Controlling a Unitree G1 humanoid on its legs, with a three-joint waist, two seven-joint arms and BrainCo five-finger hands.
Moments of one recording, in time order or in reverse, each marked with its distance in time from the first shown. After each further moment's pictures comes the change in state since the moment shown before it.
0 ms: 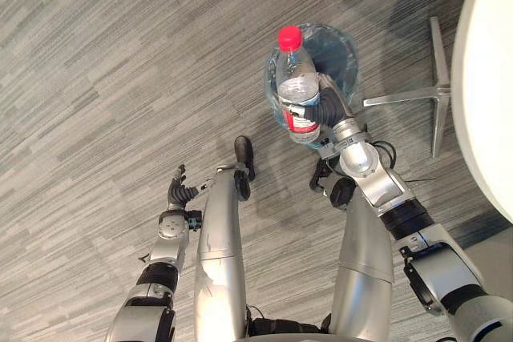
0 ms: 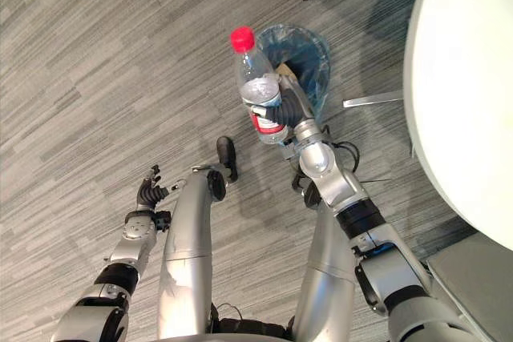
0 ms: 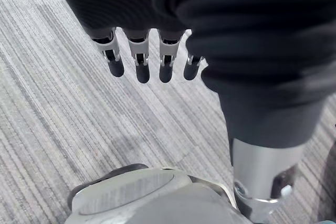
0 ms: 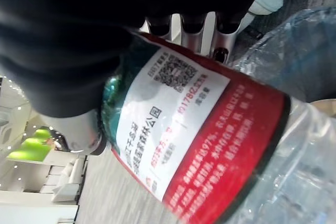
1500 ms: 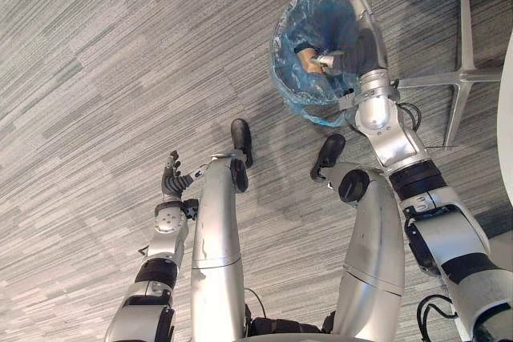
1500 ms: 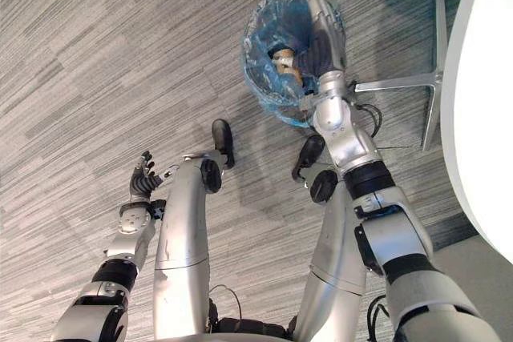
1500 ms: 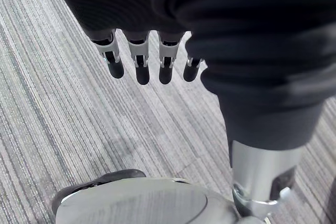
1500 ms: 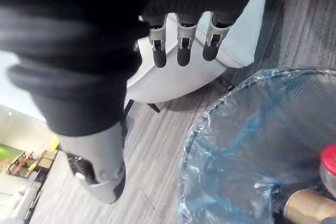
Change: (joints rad) left arm 0.001 0.004 0.001 -0.038 -0.075 -0.023 0.021; right arm -0.182 -0.028 -0.072 0.118 -0.134 0.054 -0.132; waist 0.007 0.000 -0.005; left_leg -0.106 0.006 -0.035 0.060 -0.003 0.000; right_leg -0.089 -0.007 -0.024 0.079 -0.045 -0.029
